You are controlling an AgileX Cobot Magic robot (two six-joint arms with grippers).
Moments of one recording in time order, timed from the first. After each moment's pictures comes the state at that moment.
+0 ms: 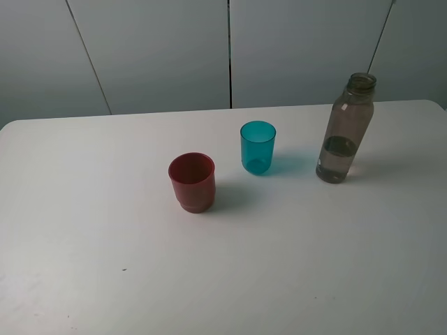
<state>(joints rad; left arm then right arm) -0.15 0.00 -0.51 0.14 1.08 -0.05 -0.06 -0.01 -0.50 -0.04 1.10 0.04</state>
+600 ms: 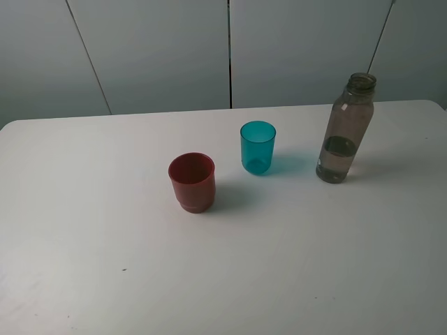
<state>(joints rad) -0.15 0.00 -0.51 0.14 1.08 -0.05 -0.06 -0.01 -0.50 -0.04 1.10 0.04</state>
